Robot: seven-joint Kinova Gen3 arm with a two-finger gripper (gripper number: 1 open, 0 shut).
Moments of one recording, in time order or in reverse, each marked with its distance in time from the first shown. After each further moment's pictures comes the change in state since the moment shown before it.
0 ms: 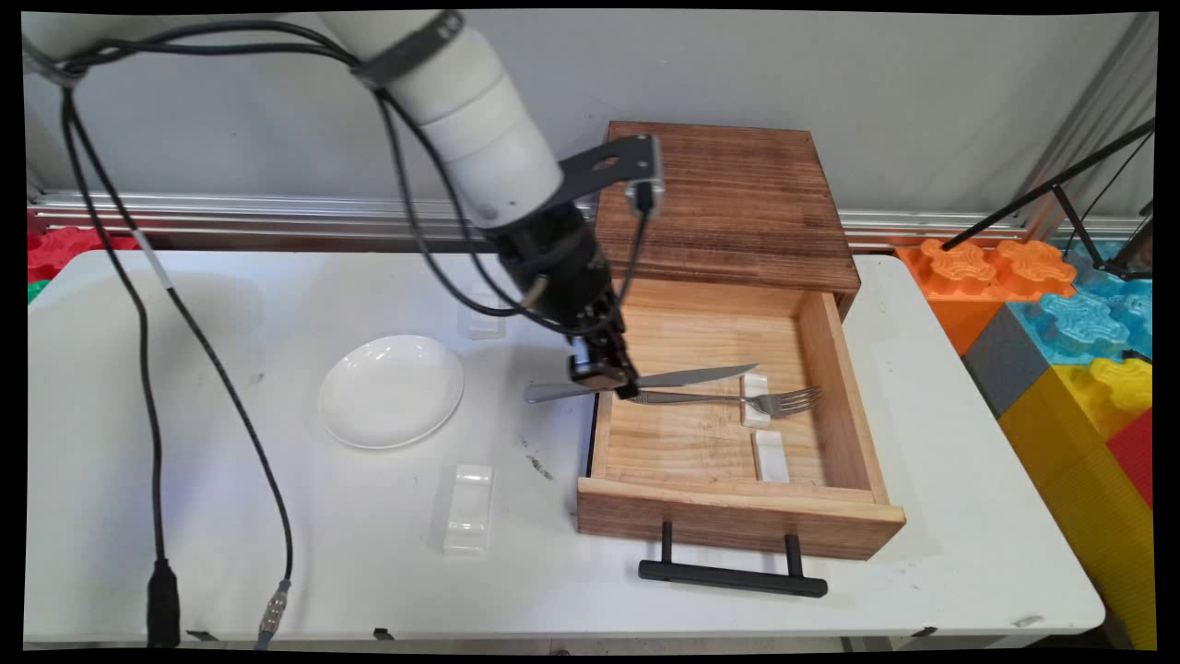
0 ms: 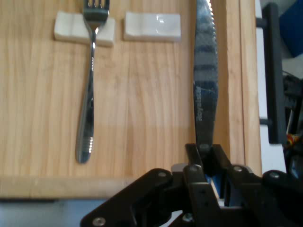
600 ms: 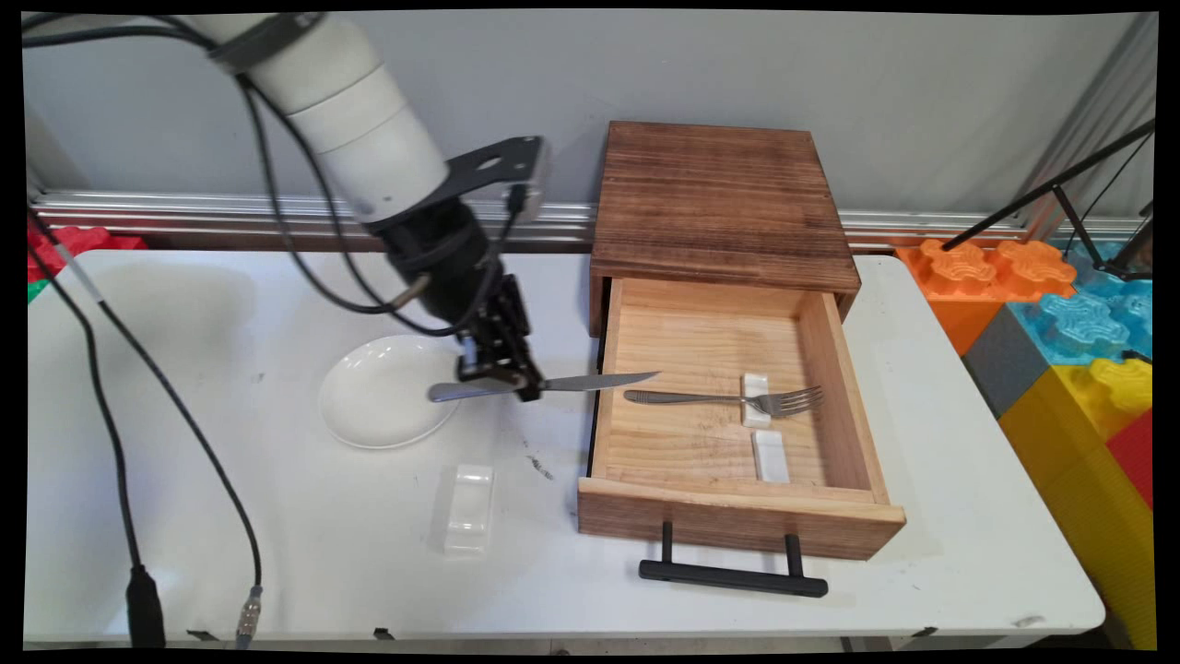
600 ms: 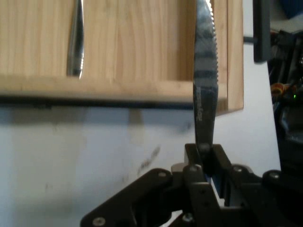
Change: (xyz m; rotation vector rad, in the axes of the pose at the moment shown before) arm -0.065 0.009 -0.038 -0.005 -0.055 -0.001
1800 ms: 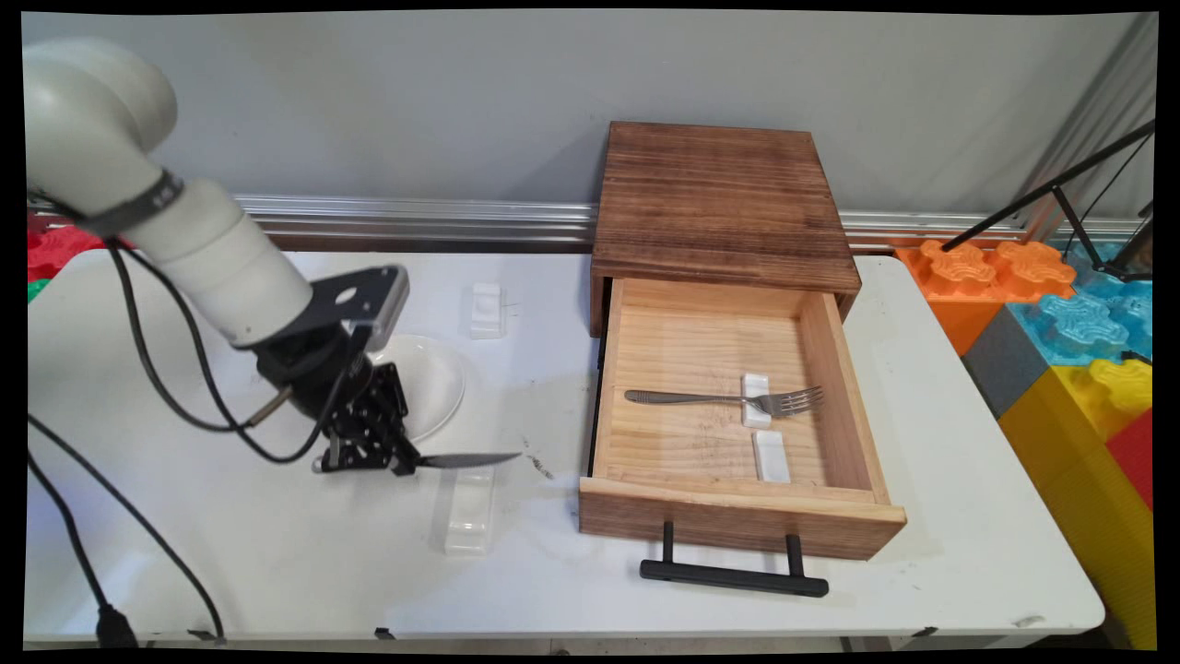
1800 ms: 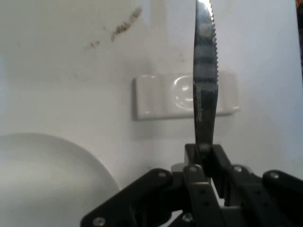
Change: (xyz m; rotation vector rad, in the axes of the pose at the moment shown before) arm -0.147 0.027 0.042 0.023 -0.069 -0.024
